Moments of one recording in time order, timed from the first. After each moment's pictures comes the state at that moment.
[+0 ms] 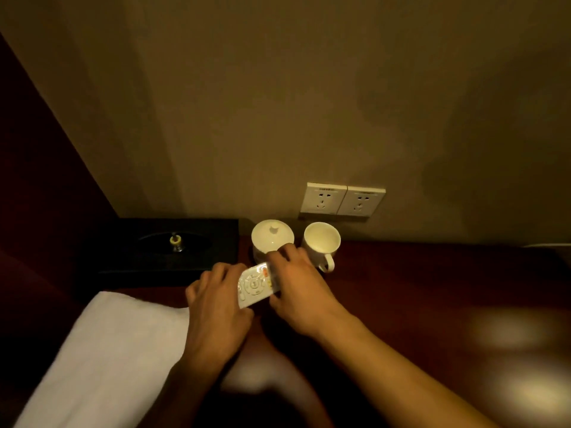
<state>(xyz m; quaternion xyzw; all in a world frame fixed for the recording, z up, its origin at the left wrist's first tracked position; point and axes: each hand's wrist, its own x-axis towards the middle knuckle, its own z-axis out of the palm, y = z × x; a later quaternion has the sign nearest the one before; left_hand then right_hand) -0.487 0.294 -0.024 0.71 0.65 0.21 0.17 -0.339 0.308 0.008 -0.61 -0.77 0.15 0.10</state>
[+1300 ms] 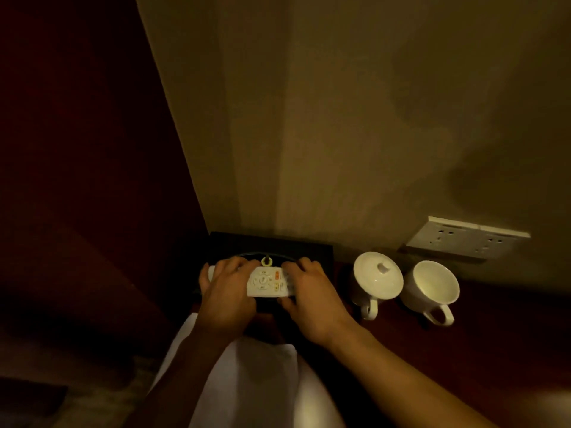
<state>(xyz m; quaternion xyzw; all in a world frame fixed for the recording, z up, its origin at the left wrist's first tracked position) -0.632 0.396 -0.052 0.69 0.70 0.12 0.17 -0.475 0.398 -0.040 -0.57 -0.79 0.21 0.10</state>
